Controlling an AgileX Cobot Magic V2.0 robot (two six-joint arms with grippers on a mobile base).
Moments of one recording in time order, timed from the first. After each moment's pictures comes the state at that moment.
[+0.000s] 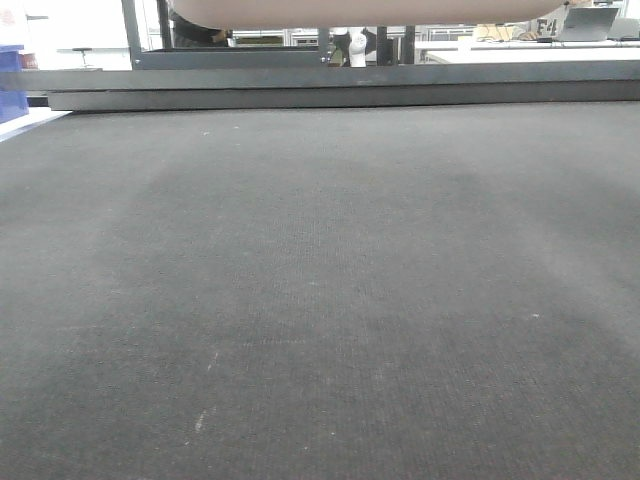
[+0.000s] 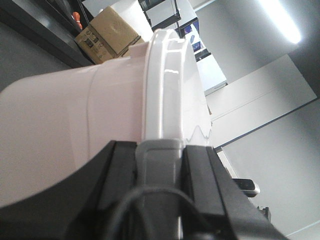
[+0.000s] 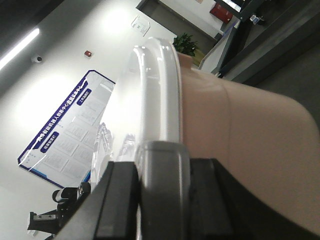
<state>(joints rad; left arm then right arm) -0.04 1.56 -1.34 -1.80 1.02 0.79 -0.24 1.31 -1.07 1.80 0.96 -0.81</state>
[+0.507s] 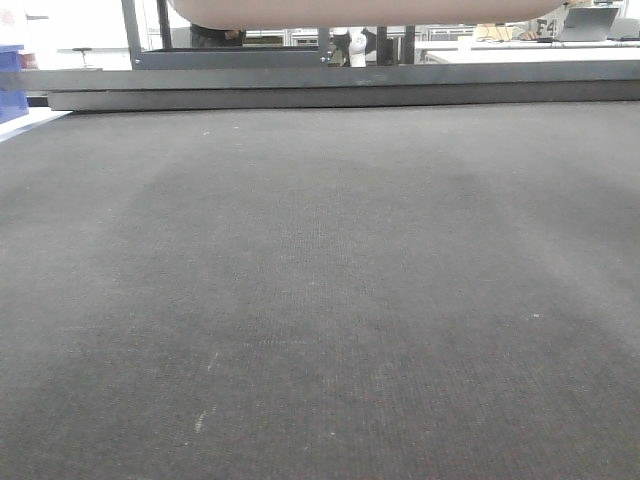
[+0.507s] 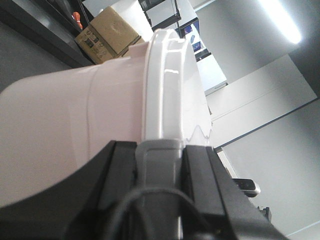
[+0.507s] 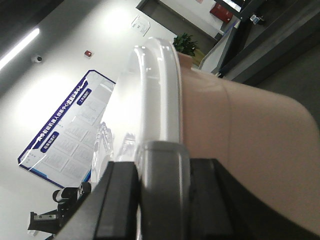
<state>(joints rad) -0.04 1.56 -1.34 -1.80 1.02 0.79 -0.24 1.31 -1.08 1.80 0.96 -0.81</state>
